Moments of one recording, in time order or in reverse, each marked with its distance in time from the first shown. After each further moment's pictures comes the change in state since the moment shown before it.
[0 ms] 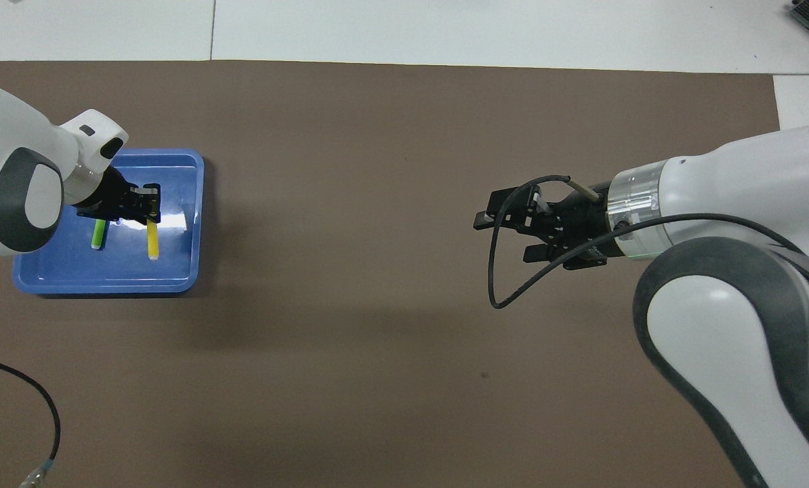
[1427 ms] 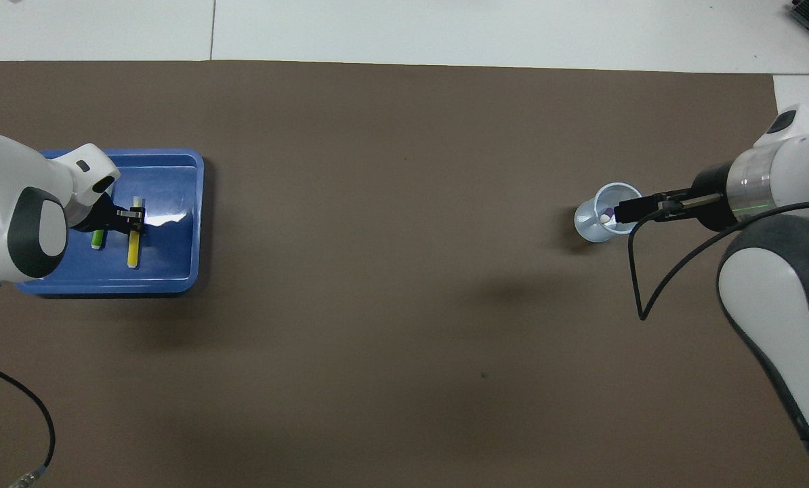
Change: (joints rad) left arm 0.049 0.044 0.043 -0.153 0.078 0.285 0.304; right arm -0.119 0.002 -0.080 0.006 -0.373 -0.047 -0.539
